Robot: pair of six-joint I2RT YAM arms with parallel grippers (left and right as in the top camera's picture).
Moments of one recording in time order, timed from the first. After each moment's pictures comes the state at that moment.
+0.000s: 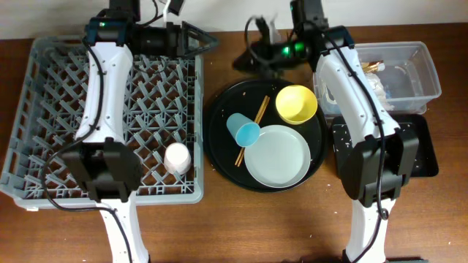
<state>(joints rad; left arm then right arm) -0.04 2.28 2.38 -1.13 1.36 0.05 0.23 2.16 2.09 -0.97 -0.90 0.33</state>
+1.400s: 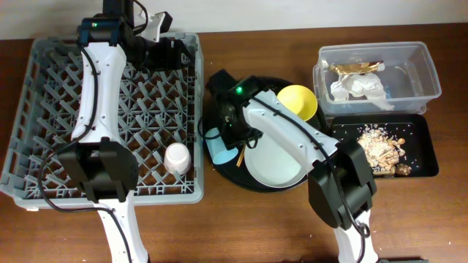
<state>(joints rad) -0.02 2.28 2.38 -1.28 0.59 0.05 0.64 2.14 1.85 -1.21 -0.04 0.25</state>
